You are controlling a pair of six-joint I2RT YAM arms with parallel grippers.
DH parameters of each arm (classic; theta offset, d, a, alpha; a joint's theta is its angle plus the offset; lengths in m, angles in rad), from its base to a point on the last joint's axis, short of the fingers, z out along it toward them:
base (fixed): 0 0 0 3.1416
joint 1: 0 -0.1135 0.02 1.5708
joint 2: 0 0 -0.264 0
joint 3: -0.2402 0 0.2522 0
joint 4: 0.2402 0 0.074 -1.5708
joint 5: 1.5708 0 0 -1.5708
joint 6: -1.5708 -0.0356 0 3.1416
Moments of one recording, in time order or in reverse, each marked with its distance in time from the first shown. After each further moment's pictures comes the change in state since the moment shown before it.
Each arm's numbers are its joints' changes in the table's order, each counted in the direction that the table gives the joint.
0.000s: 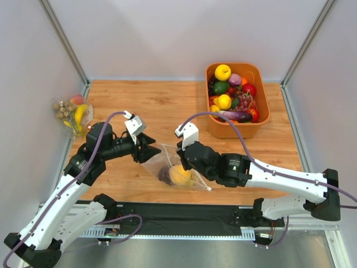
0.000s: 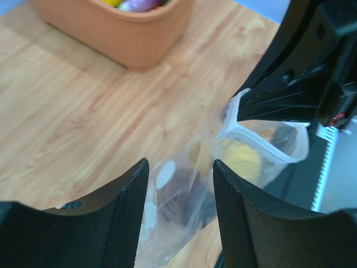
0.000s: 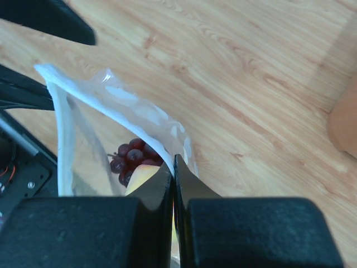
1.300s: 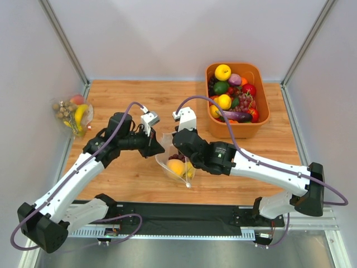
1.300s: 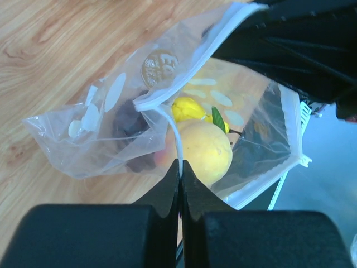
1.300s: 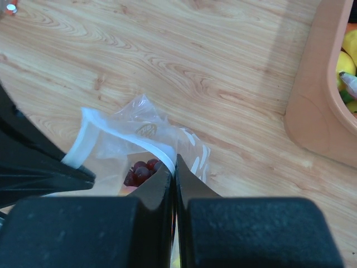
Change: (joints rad) left arm 0.000 0.240 -0.039 0.077 -0.011 0.101; right arm 0.093 0.178 -0.179 0.053 0.198 -0.074
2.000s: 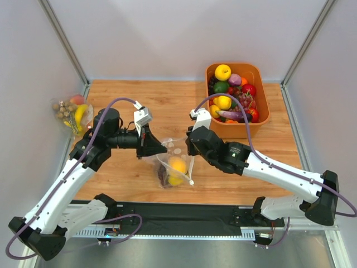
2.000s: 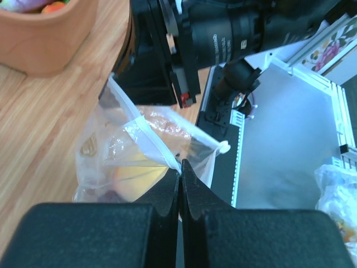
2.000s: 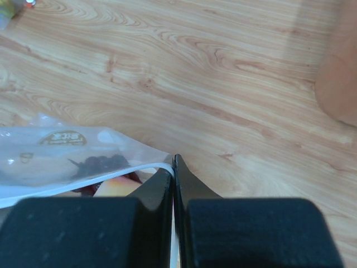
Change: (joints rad) left arm -0.009 -0.094 -0.103 -0.019 0.280 0.010; right arm 0.129 -0.137 0.173 -0.043 -0.215 -0.110
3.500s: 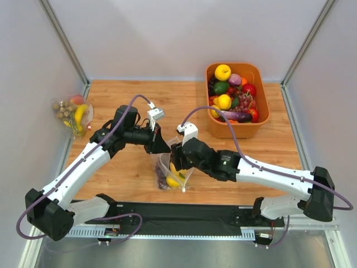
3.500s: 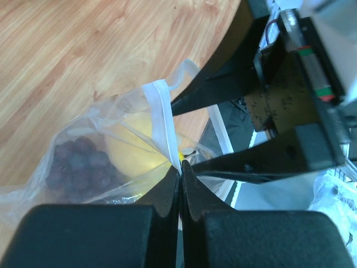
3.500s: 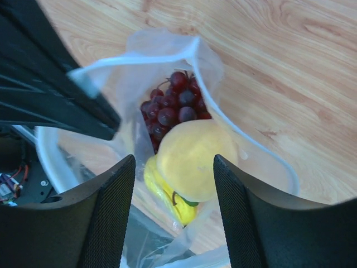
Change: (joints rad) left arm -0.001 0.217 0.023 0.027 -0.091 0.038; right arm -0.097 0.029 0.084 -0.070 -0.149 0.009
